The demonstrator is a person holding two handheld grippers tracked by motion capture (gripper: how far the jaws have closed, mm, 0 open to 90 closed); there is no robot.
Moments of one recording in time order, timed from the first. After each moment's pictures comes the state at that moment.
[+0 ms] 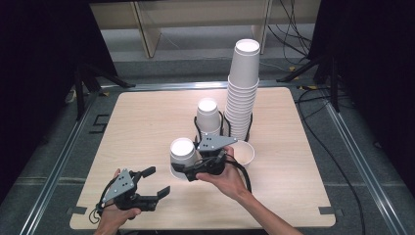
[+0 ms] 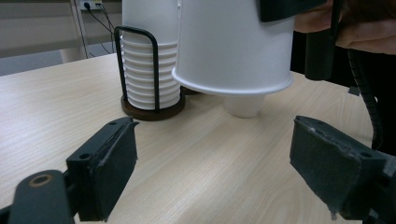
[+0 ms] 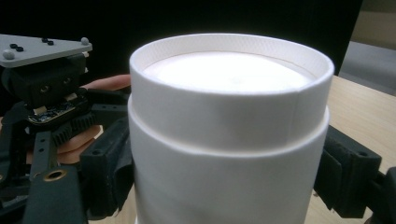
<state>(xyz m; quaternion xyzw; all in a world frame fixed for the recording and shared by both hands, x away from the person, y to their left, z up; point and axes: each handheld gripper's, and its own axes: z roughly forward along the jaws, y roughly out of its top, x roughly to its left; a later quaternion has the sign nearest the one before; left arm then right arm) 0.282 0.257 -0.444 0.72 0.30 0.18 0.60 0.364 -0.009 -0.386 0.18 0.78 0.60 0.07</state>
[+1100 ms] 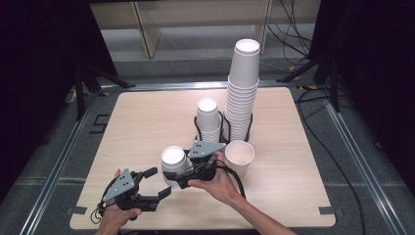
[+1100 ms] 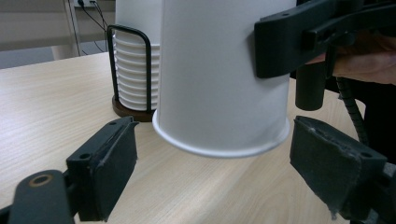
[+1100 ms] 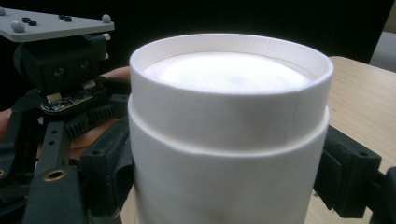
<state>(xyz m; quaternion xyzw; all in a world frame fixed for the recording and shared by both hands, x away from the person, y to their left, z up) 0.281 0.254 -0.443 0.72 0.31 0.16 0.60 0.357 0.014 -0.401 0.16 0.79 0.60 0.04</state>
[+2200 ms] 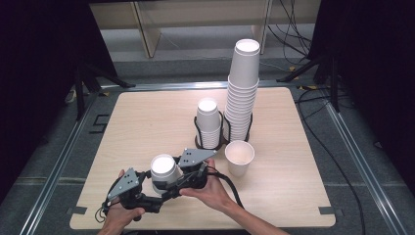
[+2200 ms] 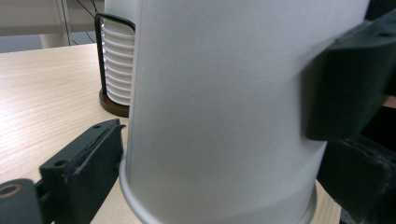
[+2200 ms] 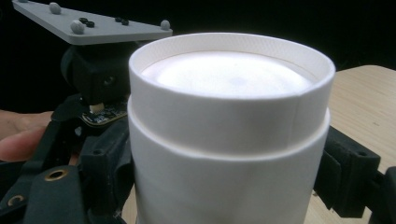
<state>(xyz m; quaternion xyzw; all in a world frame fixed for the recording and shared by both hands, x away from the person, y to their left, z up) 0.286 0.245 -0.447 0.72 0.31 0.14 0.61 0.341 0.035 -0.405 0.12 0.78 0.61 0.02</state>
